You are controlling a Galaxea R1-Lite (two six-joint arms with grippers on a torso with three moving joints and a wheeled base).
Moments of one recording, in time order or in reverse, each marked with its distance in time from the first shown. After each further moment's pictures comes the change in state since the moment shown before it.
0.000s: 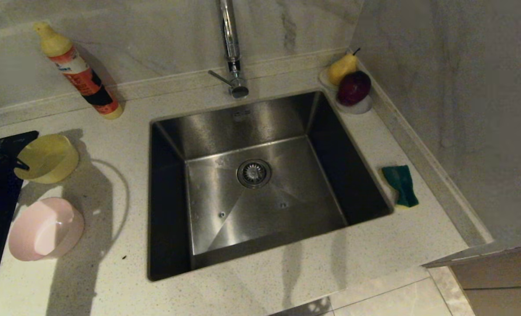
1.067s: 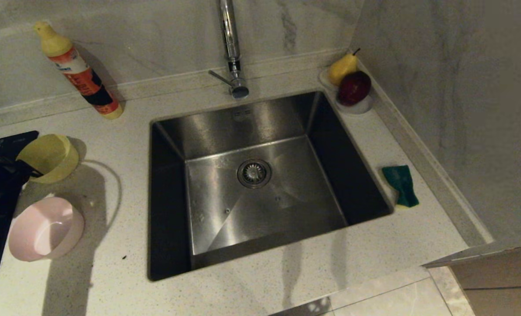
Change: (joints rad) left arm 0.025 0.097 0.027 -0.052 -0.089 -0.013; right arm 0.000 0.000 0.000 0.000 0.000 0.000
